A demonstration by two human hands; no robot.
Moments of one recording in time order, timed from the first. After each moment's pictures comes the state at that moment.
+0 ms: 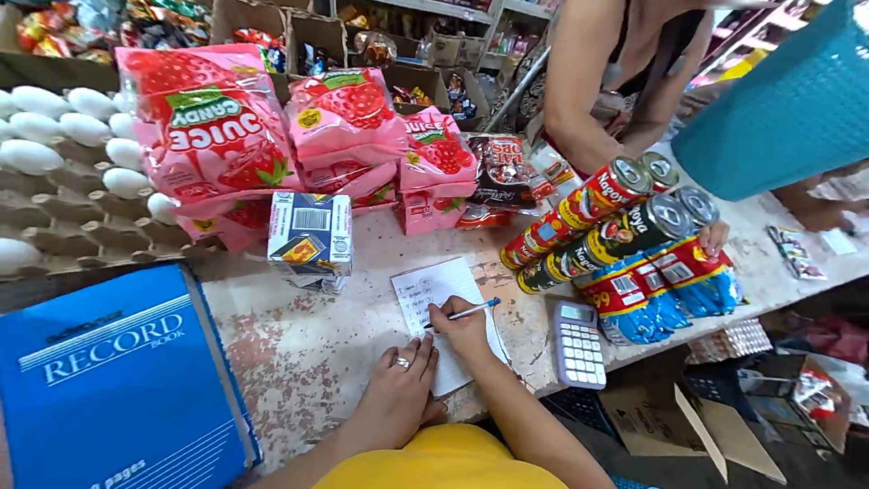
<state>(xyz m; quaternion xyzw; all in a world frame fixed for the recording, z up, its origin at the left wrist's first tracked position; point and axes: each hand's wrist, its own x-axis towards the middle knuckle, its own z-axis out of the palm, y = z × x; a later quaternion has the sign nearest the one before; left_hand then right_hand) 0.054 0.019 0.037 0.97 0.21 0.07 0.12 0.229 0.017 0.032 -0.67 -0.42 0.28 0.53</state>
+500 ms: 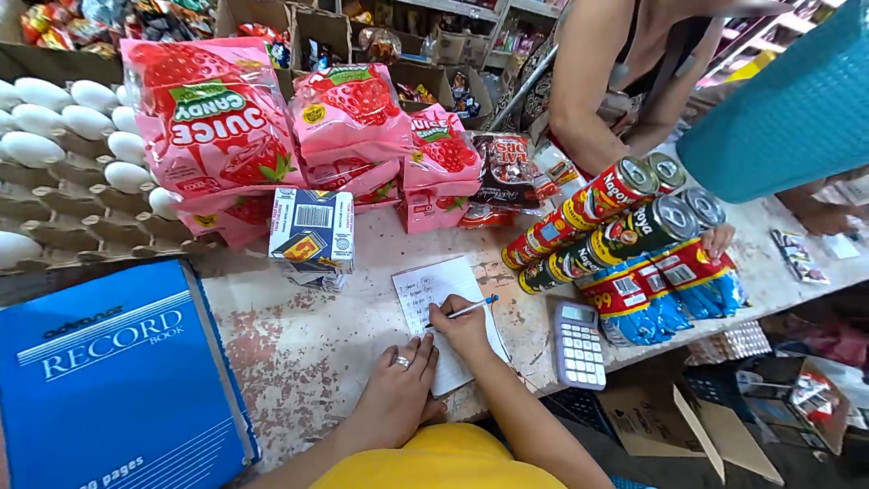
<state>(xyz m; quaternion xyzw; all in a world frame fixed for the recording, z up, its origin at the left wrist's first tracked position) 0.055 0.020 0.042 0.96 0.22 0.05 0.16 0.234 0.019 0.032 -0.69 -0.44 0.28 0.50</state>
